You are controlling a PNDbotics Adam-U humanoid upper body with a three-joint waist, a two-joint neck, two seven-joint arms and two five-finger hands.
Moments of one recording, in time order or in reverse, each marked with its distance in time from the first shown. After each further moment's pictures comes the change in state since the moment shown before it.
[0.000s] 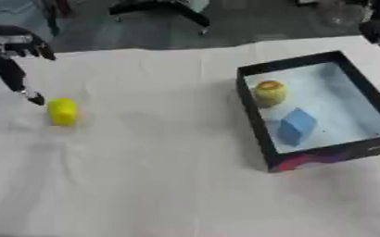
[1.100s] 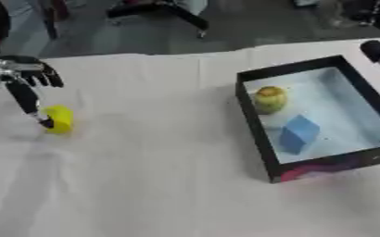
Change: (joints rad) left arm -0.016 -0.034 0.056 0.113 -0.015 0.027 -0.037; right arm -0.008 0.008 0.000 0.000 0.041 -0.011 -0.003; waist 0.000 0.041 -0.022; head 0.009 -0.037
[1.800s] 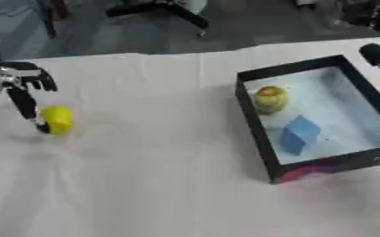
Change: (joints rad) left arm 0.021 -0.009 0.008 0.031 -0.156 0.057 0.142; right arm -0.007 0.010 0.001 0.000 0.015 -0.002 0.007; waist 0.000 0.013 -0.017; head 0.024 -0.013
